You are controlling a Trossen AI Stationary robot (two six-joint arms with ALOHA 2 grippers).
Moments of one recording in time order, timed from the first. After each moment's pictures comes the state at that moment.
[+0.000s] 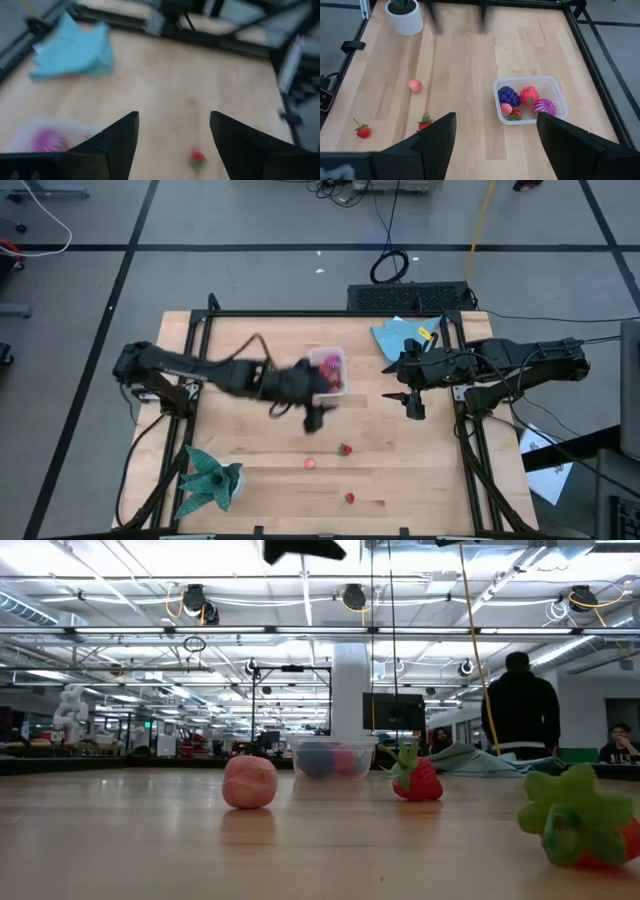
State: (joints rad) left arm -0.16 1.60 1.47 -0.47 -0.21 -0.29; right arm 0.17 1.11 1.27 -0.88 0.20 0.09
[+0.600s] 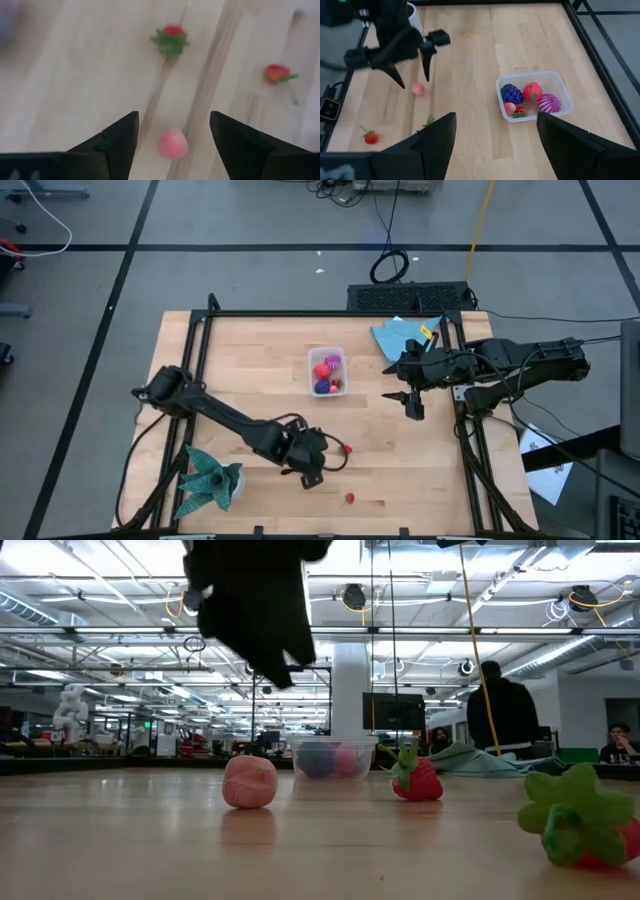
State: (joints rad) left arm -0.43 1.93 1.47 -0.66 -0.25 -0.73; right arm 0.17 1.11 1.27 -0.88 0.20 0.16
